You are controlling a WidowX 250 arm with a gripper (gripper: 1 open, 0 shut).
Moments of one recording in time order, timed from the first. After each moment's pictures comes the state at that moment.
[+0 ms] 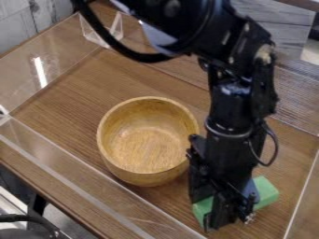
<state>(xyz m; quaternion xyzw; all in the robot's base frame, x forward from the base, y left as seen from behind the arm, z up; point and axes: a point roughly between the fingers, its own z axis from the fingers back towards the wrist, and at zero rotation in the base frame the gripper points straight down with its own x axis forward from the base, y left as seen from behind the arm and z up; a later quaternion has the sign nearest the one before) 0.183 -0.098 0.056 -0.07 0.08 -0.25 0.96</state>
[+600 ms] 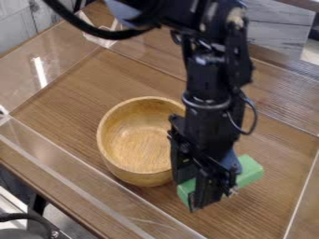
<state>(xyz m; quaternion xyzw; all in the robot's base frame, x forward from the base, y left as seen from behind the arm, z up) 0.182 -0.078 0.076 -0.09 0.08 -0.22 0.97</state>
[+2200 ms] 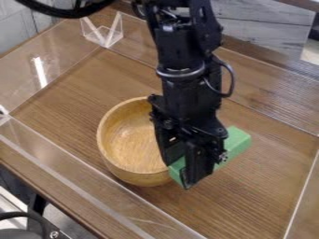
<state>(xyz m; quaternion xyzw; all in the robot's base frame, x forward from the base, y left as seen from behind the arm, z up) 0.187 -0.060 0.094 -0.12 0.05 -0.15 0.98</state>
